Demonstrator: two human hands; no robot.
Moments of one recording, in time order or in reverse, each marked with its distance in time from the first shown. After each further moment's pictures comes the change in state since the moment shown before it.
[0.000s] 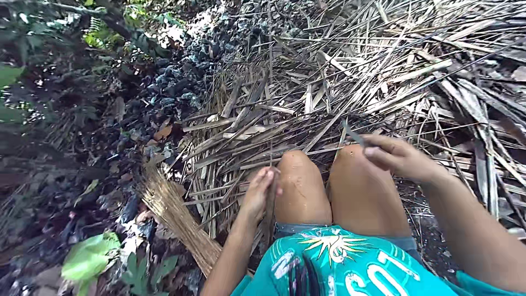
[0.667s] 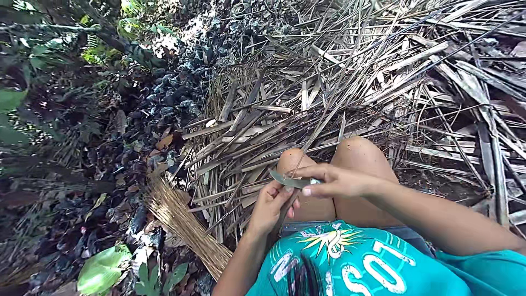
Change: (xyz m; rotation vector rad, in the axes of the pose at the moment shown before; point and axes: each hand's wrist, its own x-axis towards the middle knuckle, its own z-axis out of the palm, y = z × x) left_hand -0.021 0.006 0.022 0.015 -0.275 0.127; right_hand 0.026 -0.042 0.082 0.446 -0.439 -0.157
